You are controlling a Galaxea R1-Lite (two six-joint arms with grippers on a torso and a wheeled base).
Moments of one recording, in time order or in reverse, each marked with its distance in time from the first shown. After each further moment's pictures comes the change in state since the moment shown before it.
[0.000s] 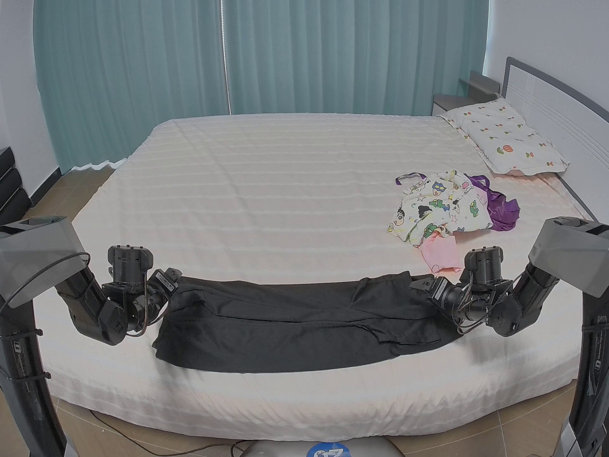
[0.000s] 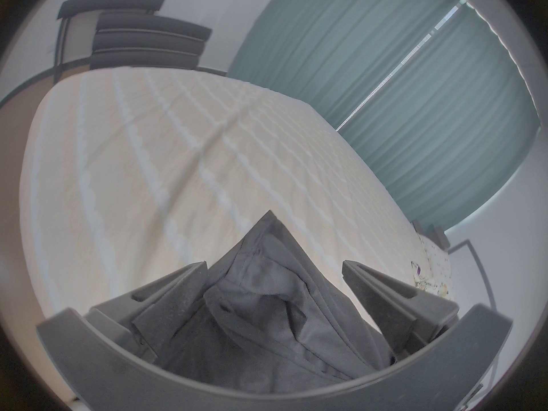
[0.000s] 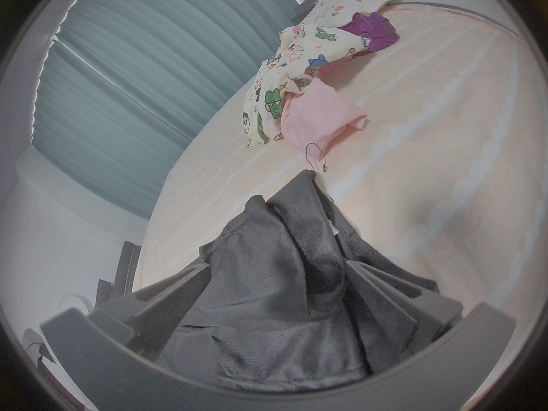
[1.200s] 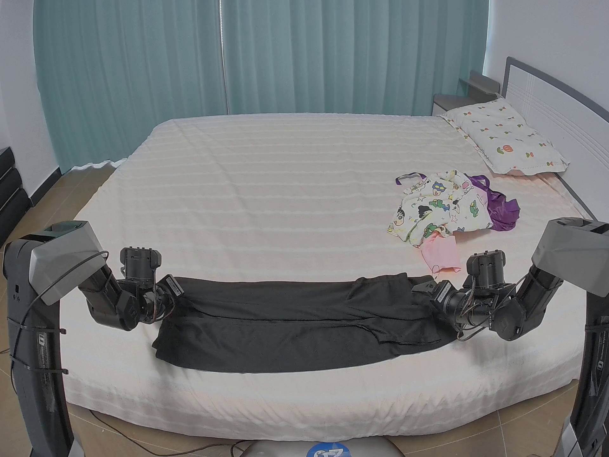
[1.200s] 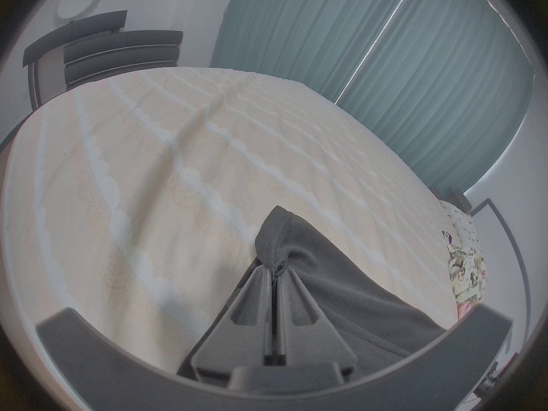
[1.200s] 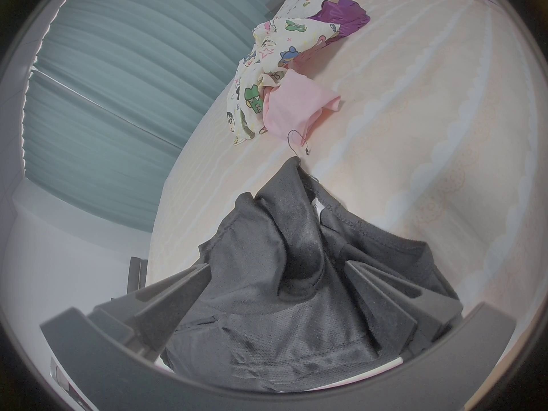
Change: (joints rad) left arm 0.047 0.184 -0.204 0.110 -0.034 0.197; right arm 0.003 -0.018 0.044 -0.001 0.006 0.106
